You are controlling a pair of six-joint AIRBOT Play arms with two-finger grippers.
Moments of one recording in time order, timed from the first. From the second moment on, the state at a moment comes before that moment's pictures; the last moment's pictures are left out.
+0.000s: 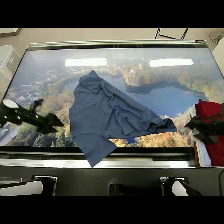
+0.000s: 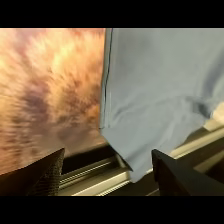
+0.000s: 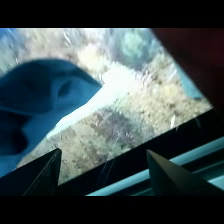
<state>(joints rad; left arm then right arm) 0.30 -1.46 0.94 0.89 -1.43 -1.28 -0.55 -1.07 0.86 -1.29 1.28 1.64</state>
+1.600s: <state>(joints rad) 0.07 -1.24 0.79 0.77 -1.14 -1.23 -0.38 -1.31 0.77 -1.09 0.96 1.55</state>
